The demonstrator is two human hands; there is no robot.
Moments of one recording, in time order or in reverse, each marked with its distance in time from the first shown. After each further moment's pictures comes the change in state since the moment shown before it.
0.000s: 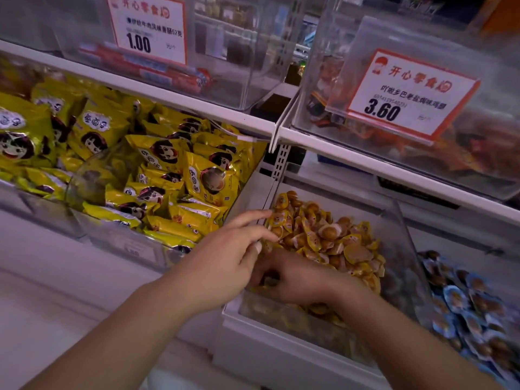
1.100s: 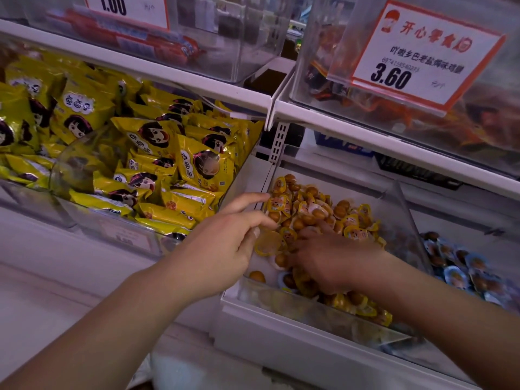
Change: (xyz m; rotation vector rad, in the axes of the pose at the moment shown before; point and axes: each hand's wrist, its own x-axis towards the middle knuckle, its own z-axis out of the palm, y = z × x) left_hand 0.001 0.002 0.000 0.025 -0.021 -0.012; right_hand -0.026 0.031 -0.020 -0.810 -0.192 0.010
